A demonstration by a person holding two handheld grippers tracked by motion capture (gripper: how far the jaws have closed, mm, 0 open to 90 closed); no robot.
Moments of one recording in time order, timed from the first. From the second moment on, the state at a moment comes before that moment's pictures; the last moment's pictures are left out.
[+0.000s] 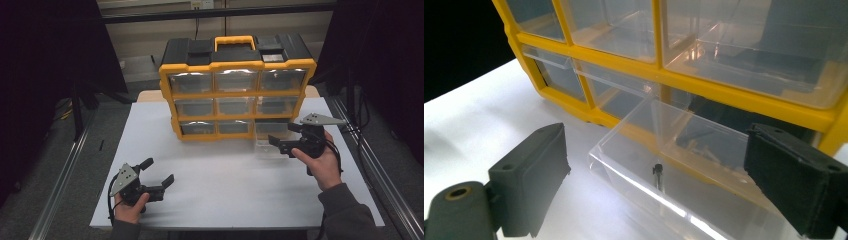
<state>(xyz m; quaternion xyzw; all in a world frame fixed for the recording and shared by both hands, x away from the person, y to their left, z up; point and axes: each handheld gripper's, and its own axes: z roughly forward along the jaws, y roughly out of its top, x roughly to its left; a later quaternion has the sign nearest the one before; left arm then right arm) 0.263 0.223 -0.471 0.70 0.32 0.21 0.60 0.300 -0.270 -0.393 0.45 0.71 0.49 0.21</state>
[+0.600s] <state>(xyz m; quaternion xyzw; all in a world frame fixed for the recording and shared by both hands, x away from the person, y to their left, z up) 0.263 0.221 -0.471 0.69 0.33 0.21 0.61 0.267 -0.295 -0.414 0.45 0.69 0.52 0.23</state>
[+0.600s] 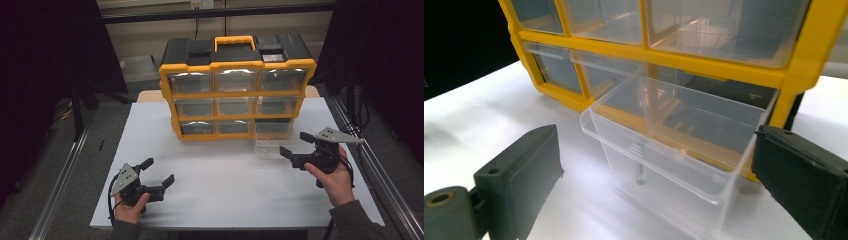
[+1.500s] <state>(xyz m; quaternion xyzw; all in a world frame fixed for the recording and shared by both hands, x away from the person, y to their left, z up) 0.263 0.222 -0.471 0.70 0.32 0.21 0.61 0.240 -0.324 -0.444 0.46 0.66 0.53 0.25</state>
